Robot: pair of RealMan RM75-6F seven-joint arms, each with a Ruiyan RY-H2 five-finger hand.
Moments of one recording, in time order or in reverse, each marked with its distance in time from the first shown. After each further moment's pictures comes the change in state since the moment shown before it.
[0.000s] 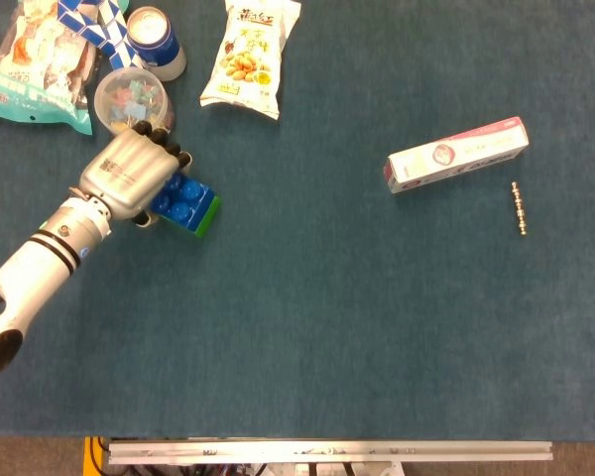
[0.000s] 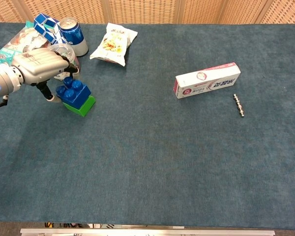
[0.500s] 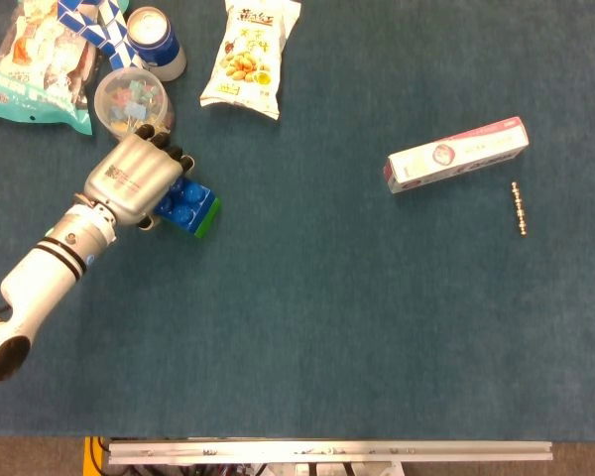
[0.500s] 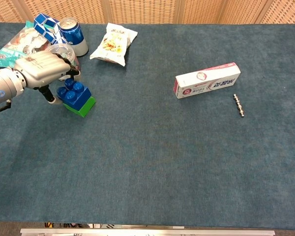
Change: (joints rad) left arm 0.013 -0.028 0.008 -0.007 -0.021 0.024 0.084; right arm -0.005 0.002 0.000 0.005 0.002 0.004 0.009
